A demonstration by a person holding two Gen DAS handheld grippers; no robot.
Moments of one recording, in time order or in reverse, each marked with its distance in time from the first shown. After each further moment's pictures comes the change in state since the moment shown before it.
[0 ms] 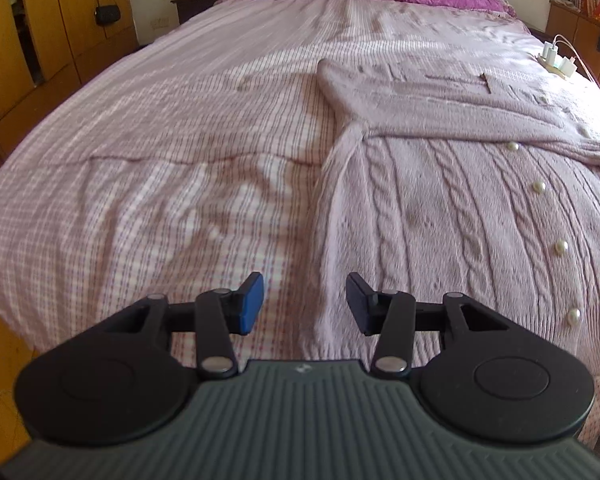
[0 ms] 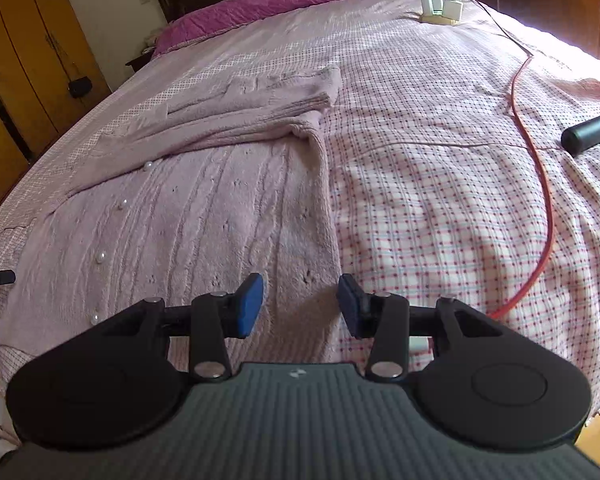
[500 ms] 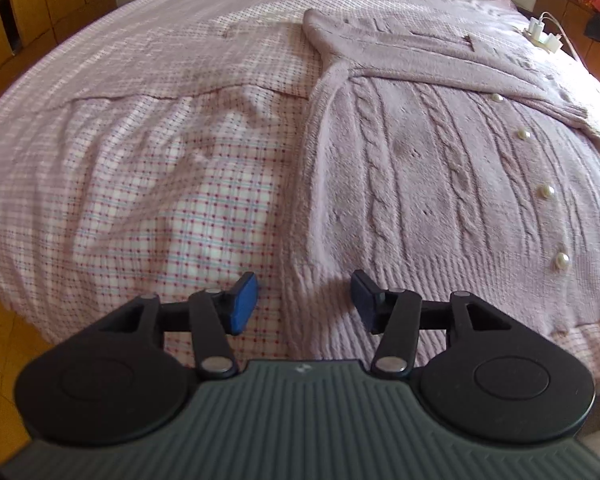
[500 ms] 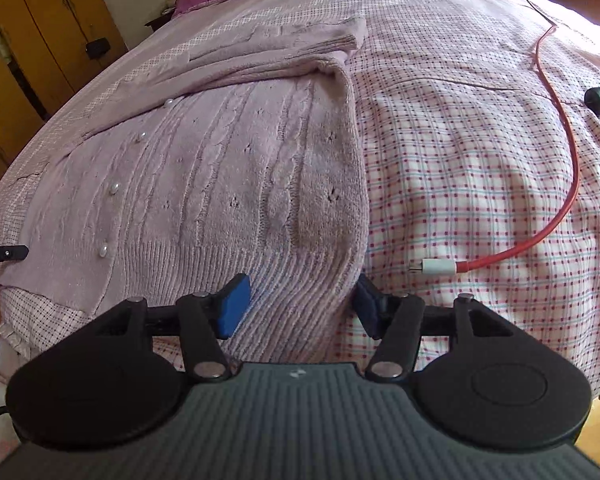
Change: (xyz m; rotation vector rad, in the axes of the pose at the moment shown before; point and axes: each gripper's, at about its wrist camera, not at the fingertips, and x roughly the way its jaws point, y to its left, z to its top) left arm 0.001 0.008 -0.029 -0.015 0.106 -0.106; right arm 0.007 0.008 -0.031 -0.043 0.115 0.062
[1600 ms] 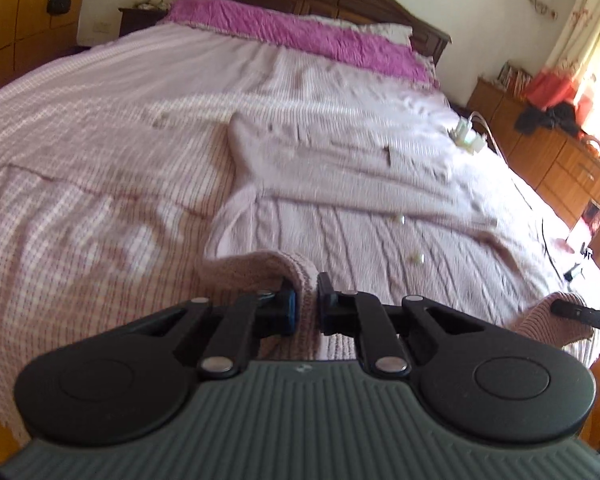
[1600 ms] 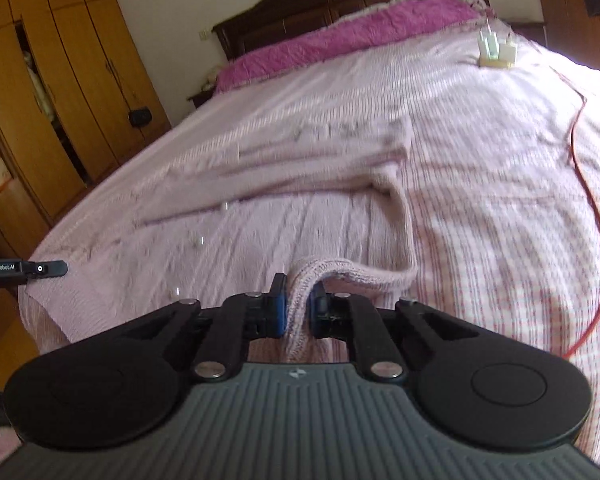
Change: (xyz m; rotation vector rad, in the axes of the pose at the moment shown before) left arm -0.033 -0.017 0.049 -0.094 -0.277 -0.248; right arm -0.025 0.021 0.048 -0.017 -0.281 0.119
